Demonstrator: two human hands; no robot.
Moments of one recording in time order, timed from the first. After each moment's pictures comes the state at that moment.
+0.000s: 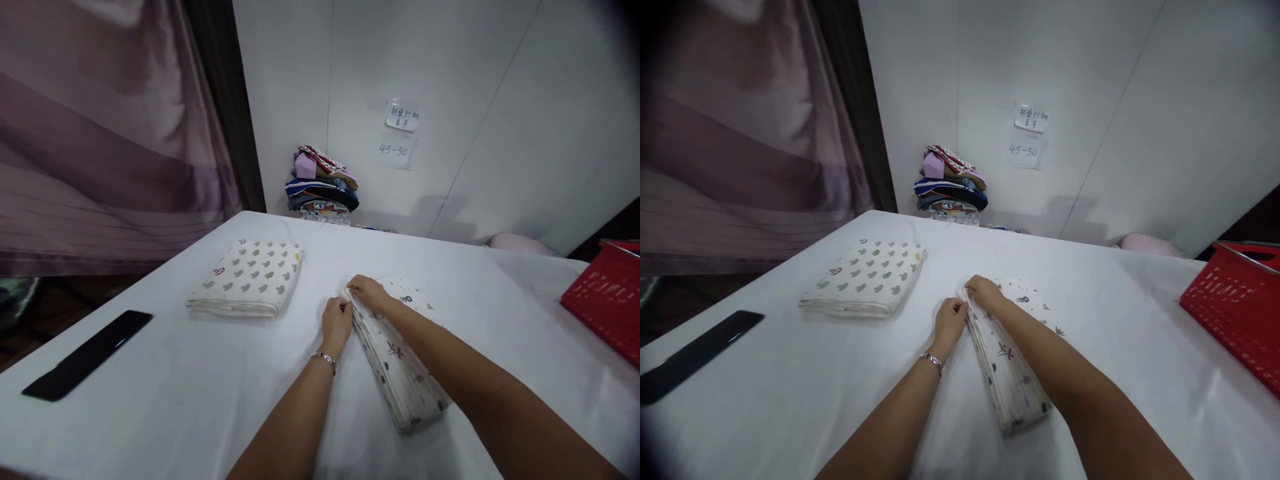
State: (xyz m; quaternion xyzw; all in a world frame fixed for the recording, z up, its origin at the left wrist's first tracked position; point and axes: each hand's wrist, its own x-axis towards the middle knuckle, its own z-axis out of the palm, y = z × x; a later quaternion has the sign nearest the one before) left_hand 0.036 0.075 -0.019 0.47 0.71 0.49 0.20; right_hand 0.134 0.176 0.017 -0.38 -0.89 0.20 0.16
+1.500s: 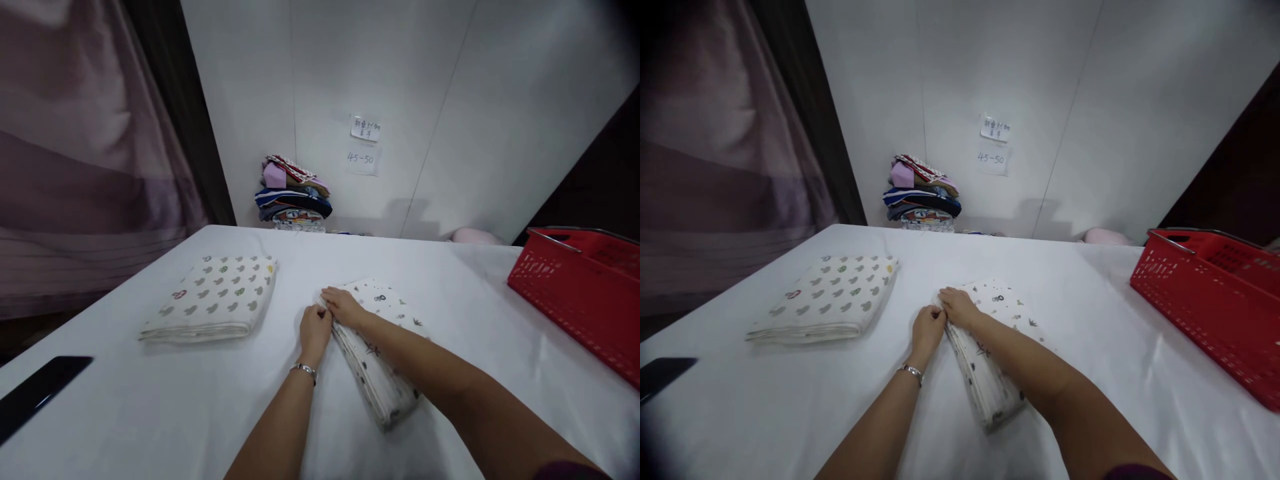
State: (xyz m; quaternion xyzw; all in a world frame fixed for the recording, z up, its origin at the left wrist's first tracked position) left_hand 0.034 0.078 -0.012 0.51 0.74 0.40 0.16; right_hand 0.137 0.150 0.005 -0.32 -0.92 0.13 0.19
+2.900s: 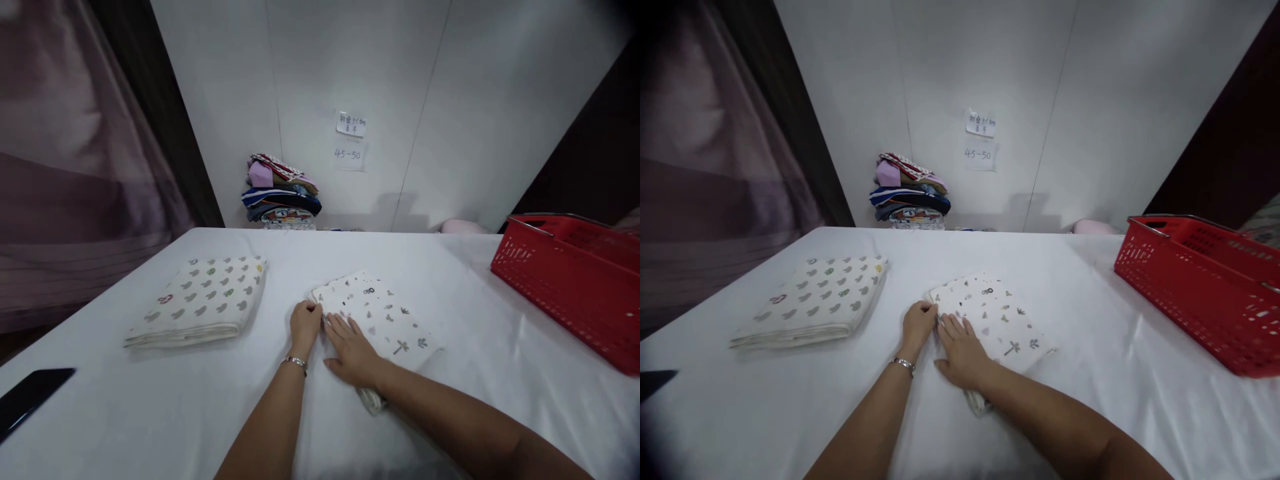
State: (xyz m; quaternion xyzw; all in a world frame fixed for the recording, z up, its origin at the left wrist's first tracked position) left_hand 0.031 0.082 -0.009 0.50 0.75 0.39 0.19; right_hand 0.183 0.035 0.004 -0.38 -0.91 0.14 0.06
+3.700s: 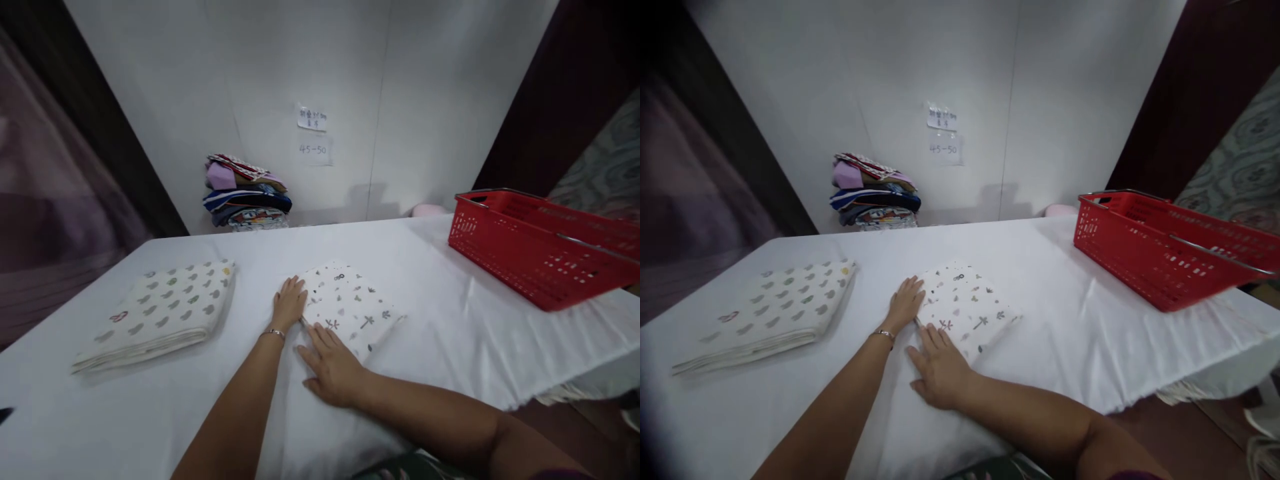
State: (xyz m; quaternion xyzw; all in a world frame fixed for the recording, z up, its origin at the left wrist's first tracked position) left_hand 0.049 0.101 -0.005 0.72 0.67 0.17 0.09; right_hand 0.205 -0.030 0.010 -0.37 -0.91 0.12 0.11
